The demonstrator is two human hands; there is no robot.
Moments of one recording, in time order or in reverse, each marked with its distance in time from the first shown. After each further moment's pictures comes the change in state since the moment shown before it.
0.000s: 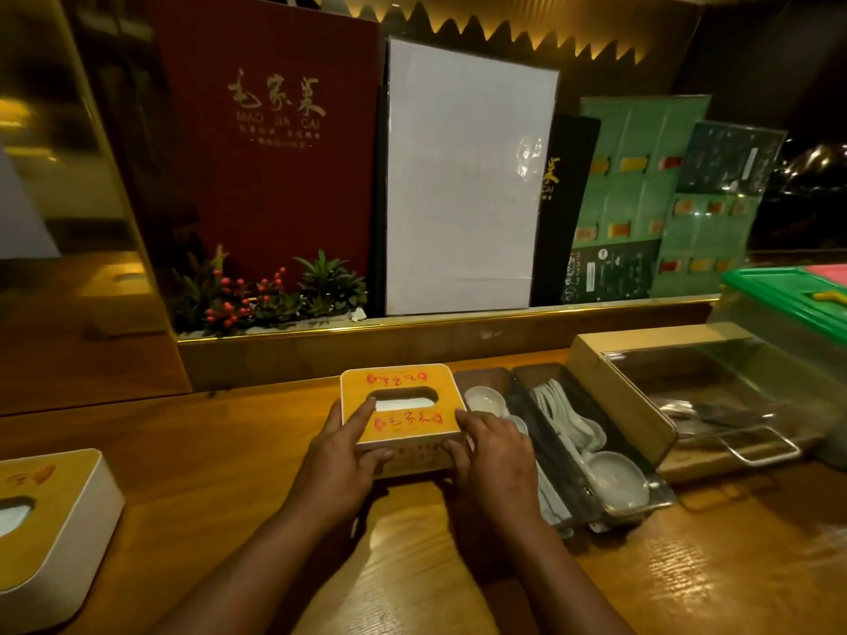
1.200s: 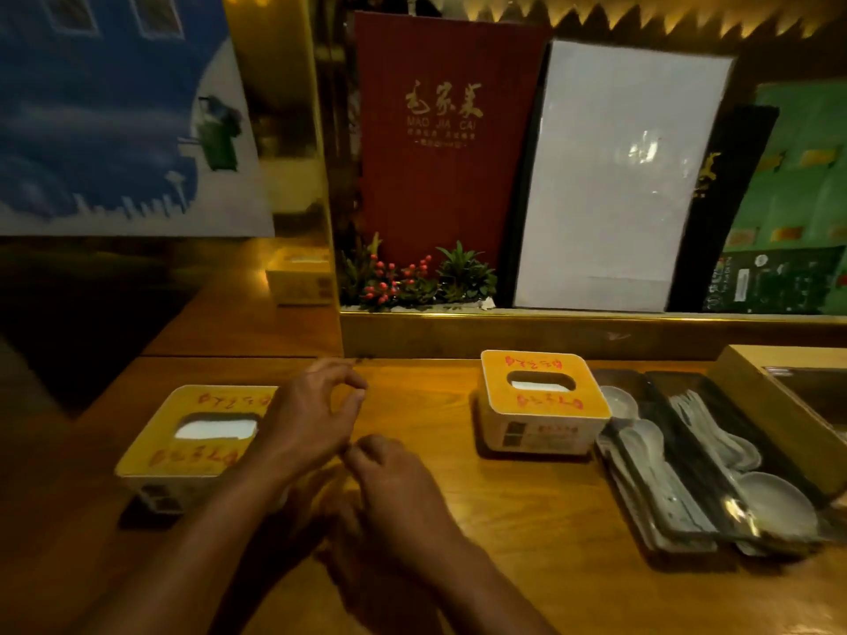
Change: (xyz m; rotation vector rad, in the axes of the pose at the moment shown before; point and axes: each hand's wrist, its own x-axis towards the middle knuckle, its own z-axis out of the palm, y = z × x) left_hand -0.064 -0.034 -0.191 0.242 0.251 0.012; right_hand -0.085 -0.219 0.065 0.237 -0.334 -0.674
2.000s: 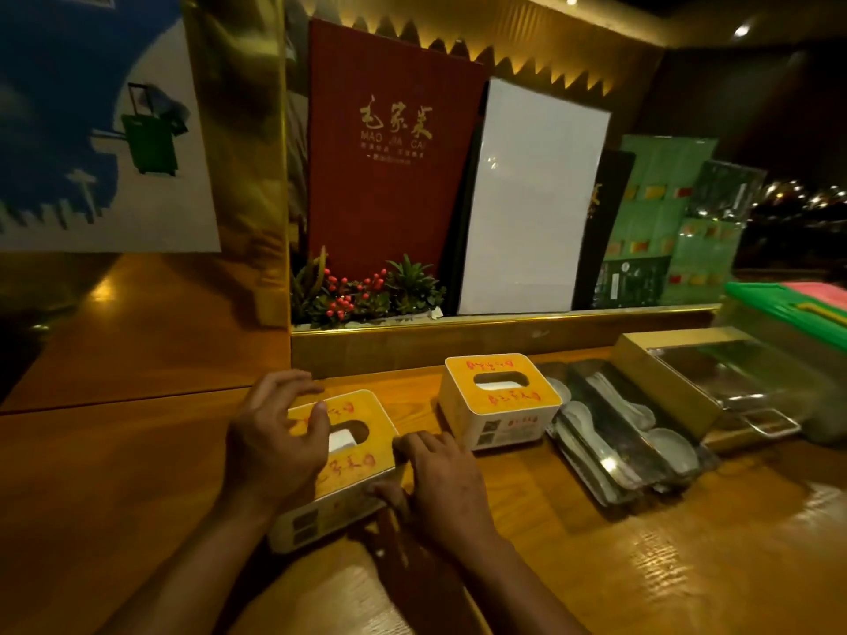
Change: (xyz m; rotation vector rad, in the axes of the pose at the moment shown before) left_hand 0.015 -0.061 -0.003 -0.280 0.226 0.238; right_hand 0.006 0.010 -0.002 -0.325 0.177 0.435
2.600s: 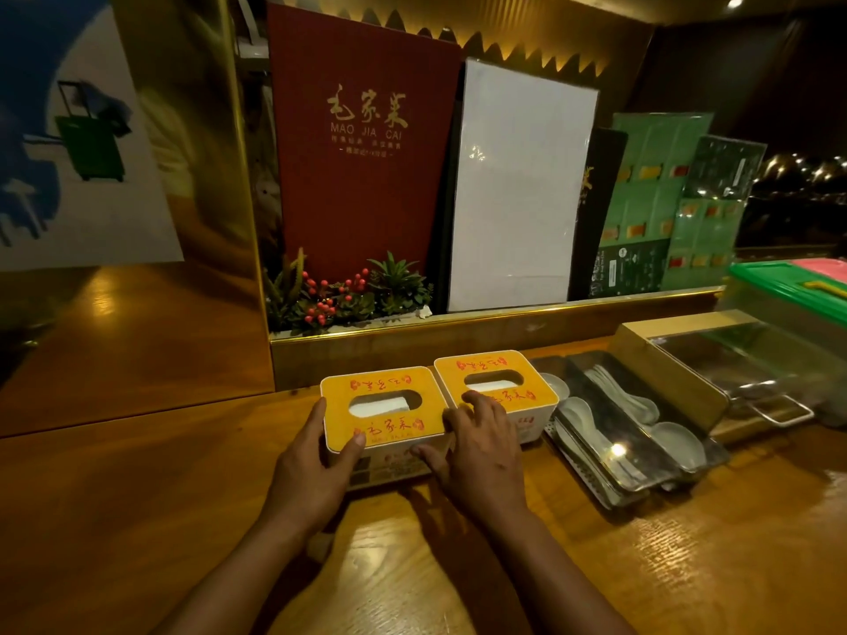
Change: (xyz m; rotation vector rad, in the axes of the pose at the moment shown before) left_hand -0.020 -0.007 0.070 -0.297 -0.366 -0.482; right_hand 0.024 0.071 0.000 -0.106 0.173 0.200
